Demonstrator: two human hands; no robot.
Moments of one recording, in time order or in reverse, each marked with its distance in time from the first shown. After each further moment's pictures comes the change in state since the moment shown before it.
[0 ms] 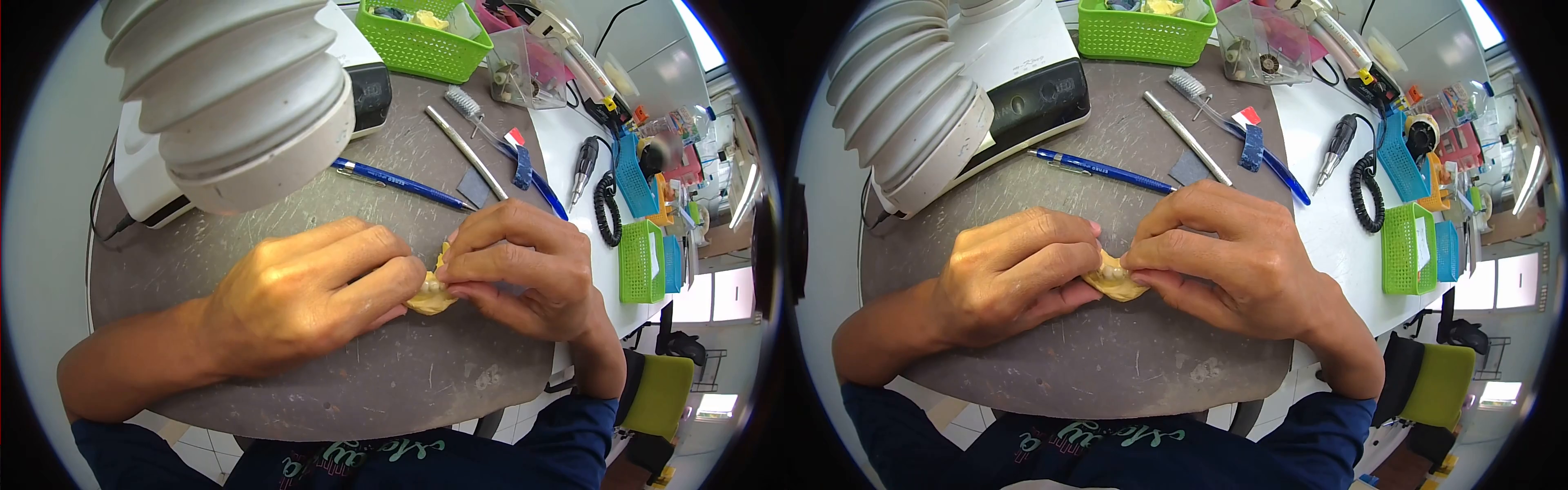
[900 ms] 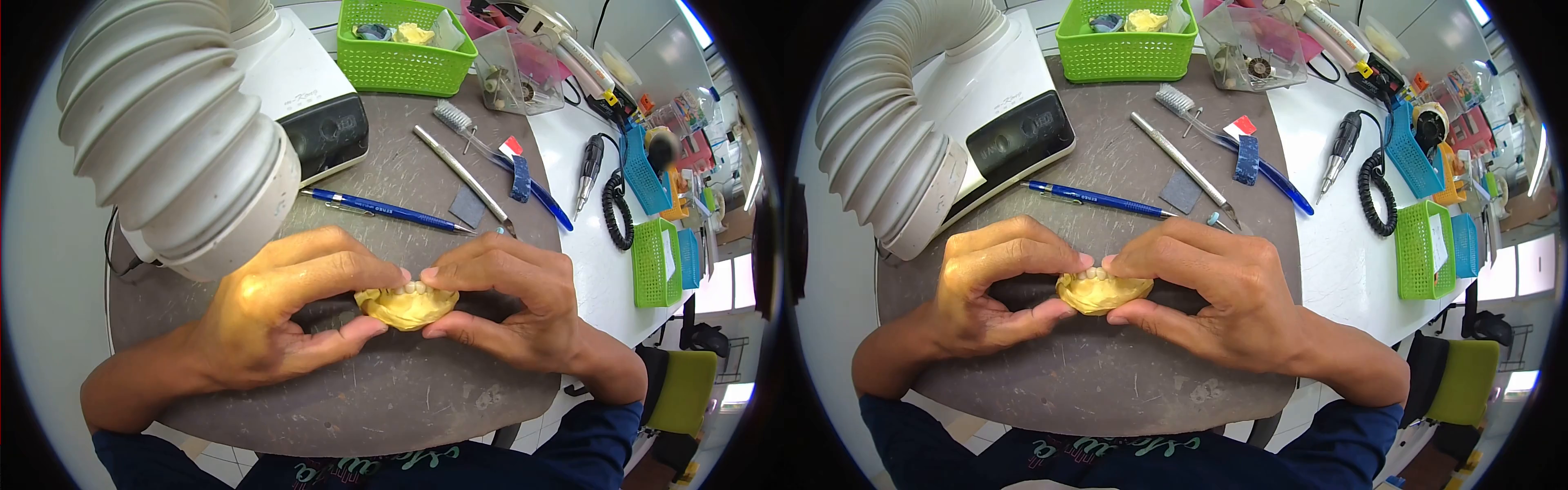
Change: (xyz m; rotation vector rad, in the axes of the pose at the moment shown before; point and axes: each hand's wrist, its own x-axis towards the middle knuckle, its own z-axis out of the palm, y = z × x) left_hand 0.008 -0.010 -0.015 -0.367 -0.057 -0.224; right_hand -0.007 -0.005 0.009 0.228 0.084 0.191
